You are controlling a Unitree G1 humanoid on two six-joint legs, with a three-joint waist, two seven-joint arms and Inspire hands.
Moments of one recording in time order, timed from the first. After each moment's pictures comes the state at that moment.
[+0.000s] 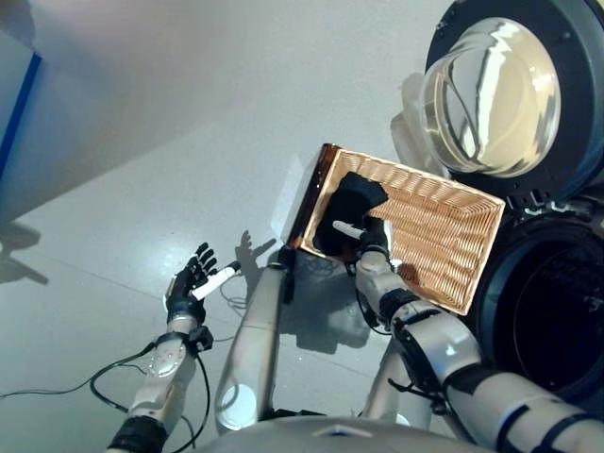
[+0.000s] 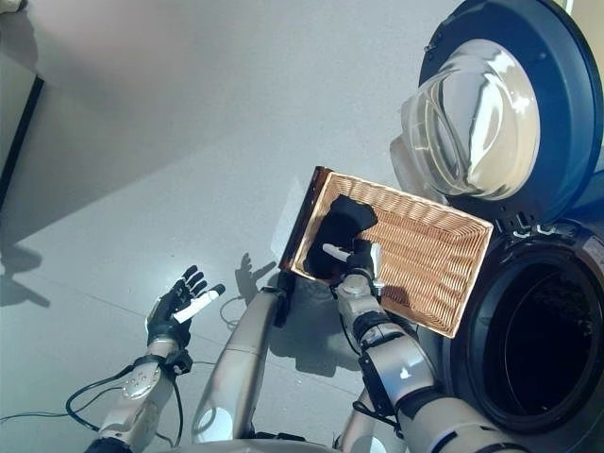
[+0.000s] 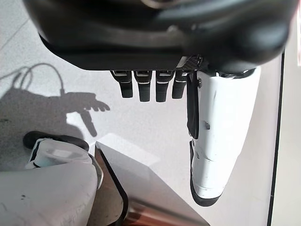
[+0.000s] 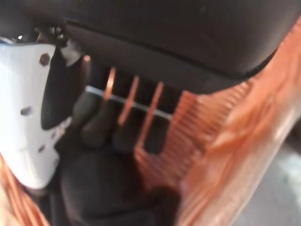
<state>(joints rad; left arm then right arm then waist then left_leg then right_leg) 0.11 0.33 -0.22 0.38 -0.58 -0.25 0.16 -0.69 -0.07 0.15 1.24 0.35 -0.15 -0.47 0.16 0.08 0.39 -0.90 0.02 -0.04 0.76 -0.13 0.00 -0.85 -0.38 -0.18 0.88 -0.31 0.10</state>
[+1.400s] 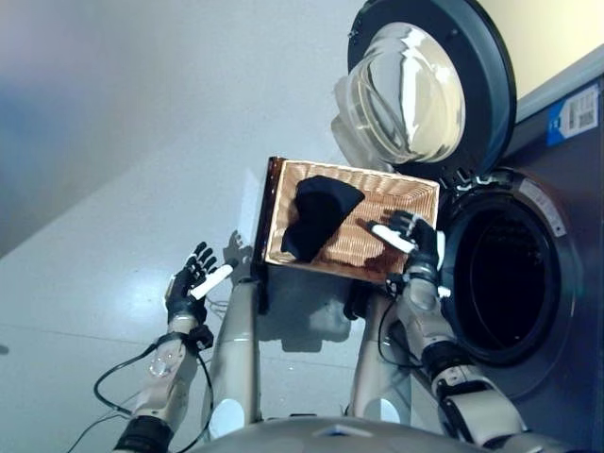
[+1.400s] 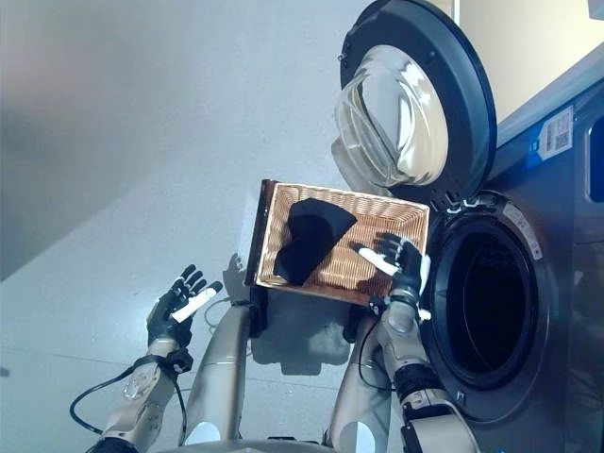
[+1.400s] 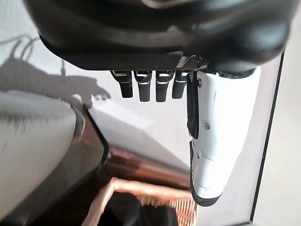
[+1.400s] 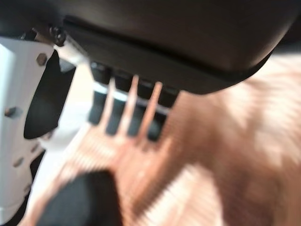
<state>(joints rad) 0.12 0.29 -0.14 0.39 -0.56 -0.25 0.14 -0.34 -0.30 0.19 0.71 -0.09 -0.19 -0.51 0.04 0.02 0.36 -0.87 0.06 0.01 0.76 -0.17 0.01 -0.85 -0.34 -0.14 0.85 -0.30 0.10</state>
